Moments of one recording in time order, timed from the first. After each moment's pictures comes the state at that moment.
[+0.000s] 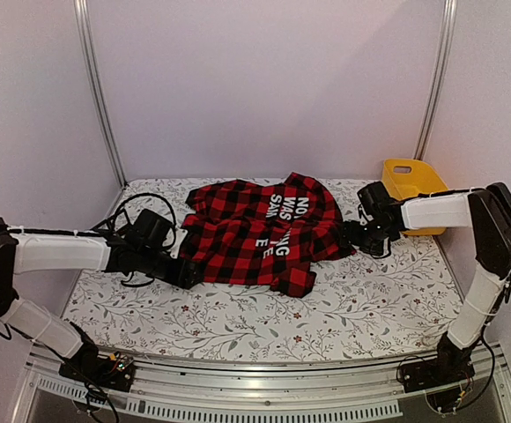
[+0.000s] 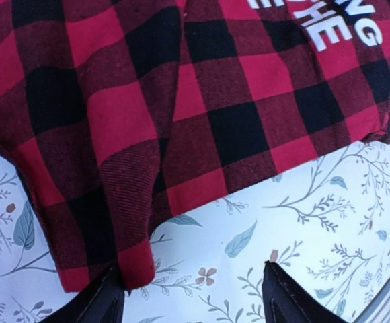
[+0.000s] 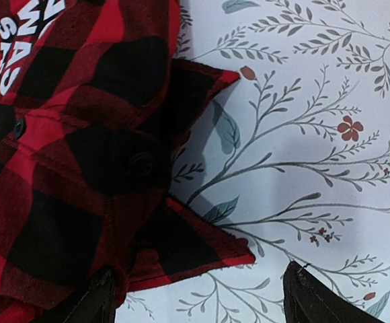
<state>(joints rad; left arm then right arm) -0.61 1.43 0.69 -0.22 0.12 -0.26 0.41 1.76 1.06 -0.34 0.01 0.57</state>
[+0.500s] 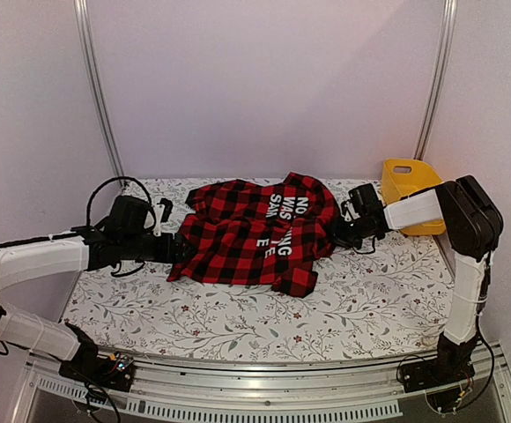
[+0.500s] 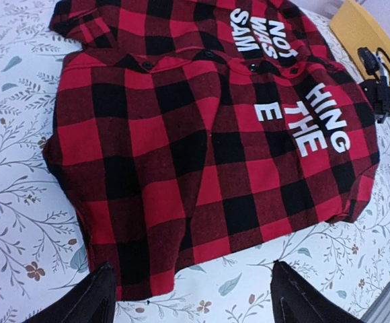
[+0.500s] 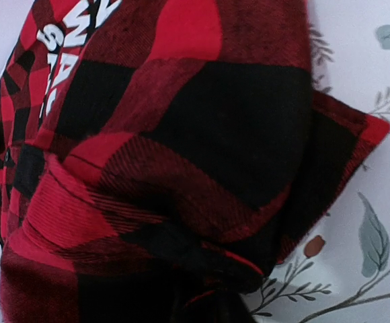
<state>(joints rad) -0.53 1.22 0.68 -0.16 0.07 -0.36 0.38 2.00 1.16 -0.06 -0.23 0.65</state>
